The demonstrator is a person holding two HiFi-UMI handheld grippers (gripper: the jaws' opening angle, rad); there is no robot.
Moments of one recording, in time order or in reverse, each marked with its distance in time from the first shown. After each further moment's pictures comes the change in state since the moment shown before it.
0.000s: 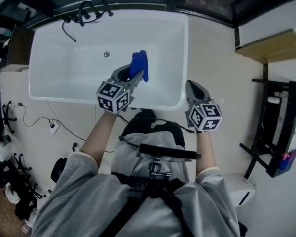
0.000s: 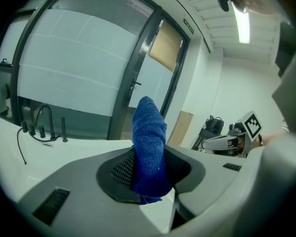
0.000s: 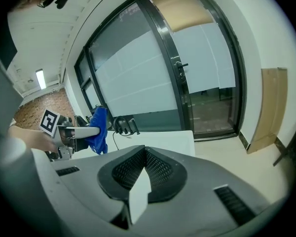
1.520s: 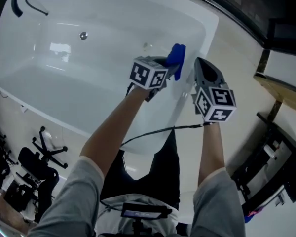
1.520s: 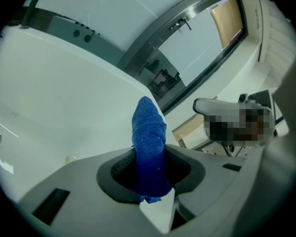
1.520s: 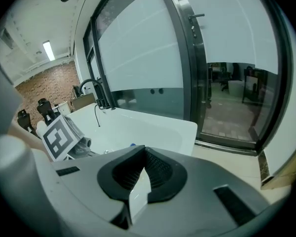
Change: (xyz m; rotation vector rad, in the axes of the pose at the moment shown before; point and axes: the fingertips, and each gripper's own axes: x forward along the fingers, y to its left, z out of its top) left arm 0.426 0.098 -0.207 -0.419 0.281 -0.068; right arm 0.340 -0.230 -0.029 -0.262 0.162 0.099
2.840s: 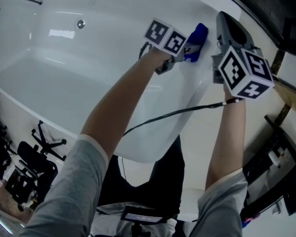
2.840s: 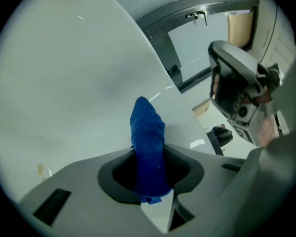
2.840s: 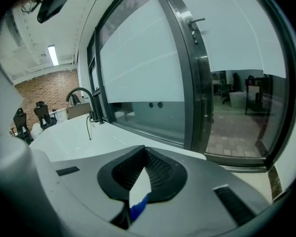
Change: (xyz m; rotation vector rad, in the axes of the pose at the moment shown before) left arm 0.098 0.041 0.026 -0.039 0.116 -0.227; right arm 0.083 -0.042 0.084 -0.021 -0.179 -0.001
